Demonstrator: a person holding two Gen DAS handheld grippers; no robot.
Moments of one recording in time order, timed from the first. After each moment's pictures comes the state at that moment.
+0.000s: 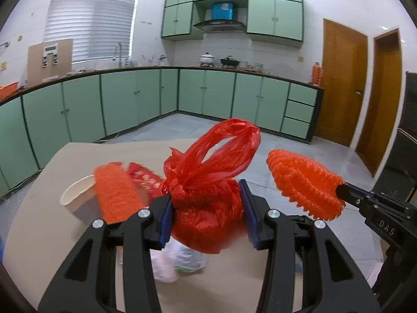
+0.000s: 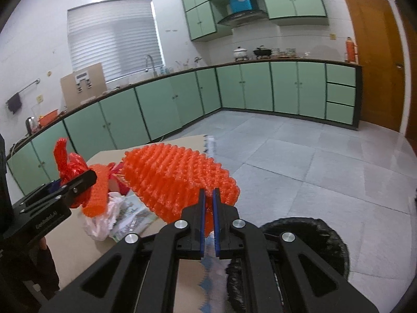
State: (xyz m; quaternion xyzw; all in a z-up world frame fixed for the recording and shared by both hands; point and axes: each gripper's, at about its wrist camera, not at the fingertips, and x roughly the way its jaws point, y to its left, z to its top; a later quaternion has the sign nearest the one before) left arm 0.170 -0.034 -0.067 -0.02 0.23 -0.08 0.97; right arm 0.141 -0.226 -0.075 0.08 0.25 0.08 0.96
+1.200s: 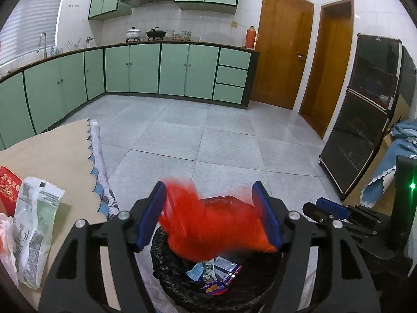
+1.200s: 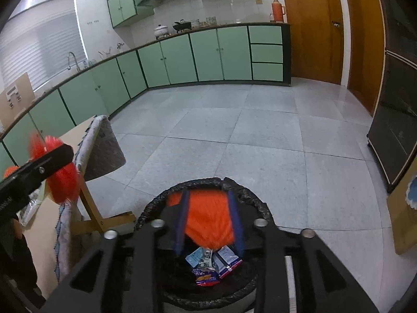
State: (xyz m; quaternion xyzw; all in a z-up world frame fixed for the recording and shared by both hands) left arm 0.218 -0.215 -0.129 0.01 0.29 -0.26 0.92; right arm 0.131 -0.388 -0.160 0.13 0.34 -0.09 0.93
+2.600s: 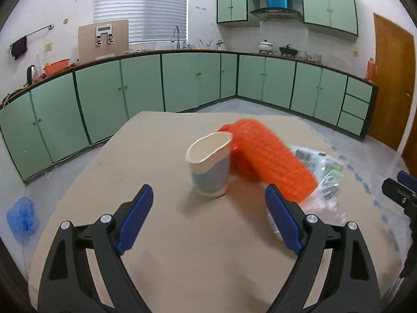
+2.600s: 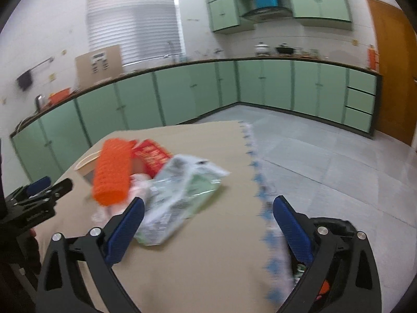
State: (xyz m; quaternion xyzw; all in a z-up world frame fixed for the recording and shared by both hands) left arm 0.152 0.124 -0.110 -0.02 0.27 0.08 0.96; right arm 0.164 -0.102 -0.115 0.03 0.27 0.14 0.95
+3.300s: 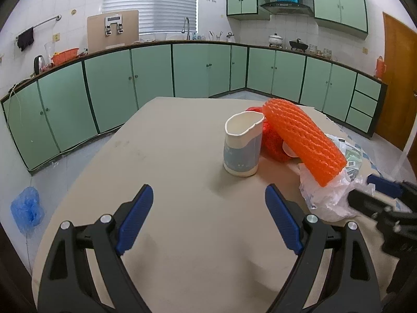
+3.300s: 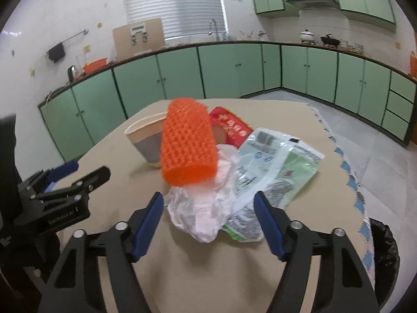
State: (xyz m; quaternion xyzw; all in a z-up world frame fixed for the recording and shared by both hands) left arm 0.136 0.158 -0.129 -0.03 0.29 0.10 0.95; right arm 0.163 -0.021 -0.136 0.00 0.32 0.24 0.92
